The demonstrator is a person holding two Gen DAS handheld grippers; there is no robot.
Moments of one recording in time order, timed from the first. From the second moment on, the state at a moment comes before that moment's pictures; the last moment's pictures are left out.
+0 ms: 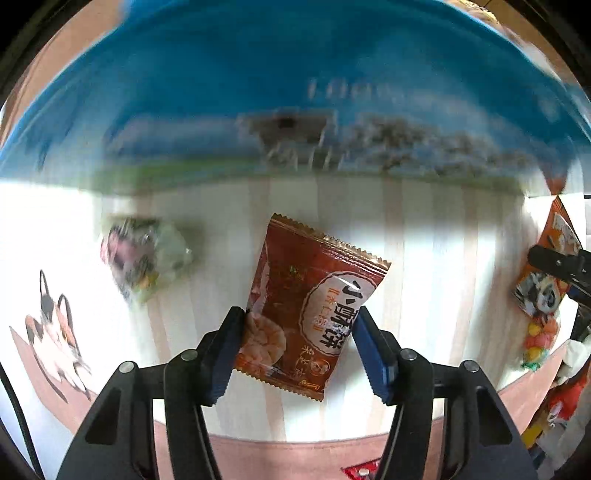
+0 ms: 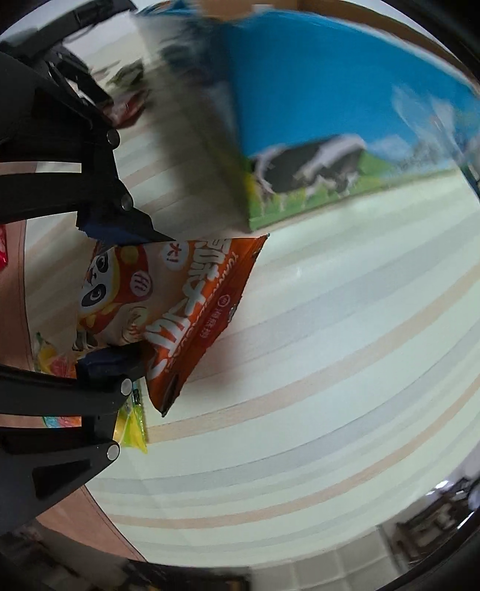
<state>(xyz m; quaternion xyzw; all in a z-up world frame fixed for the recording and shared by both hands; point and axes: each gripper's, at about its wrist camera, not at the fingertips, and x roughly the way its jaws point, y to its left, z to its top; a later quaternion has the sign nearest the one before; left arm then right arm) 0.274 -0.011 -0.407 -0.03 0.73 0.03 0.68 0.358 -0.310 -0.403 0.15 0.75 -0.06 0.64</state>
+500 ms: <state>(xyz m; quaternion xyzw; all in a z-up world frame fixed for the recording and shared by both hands) 0.234 -0.007 -0.363 -0.08 0.71 0.00 0.70 0.308 -0.234 -0.358 0.10 0.74 0.09 0.66</state>
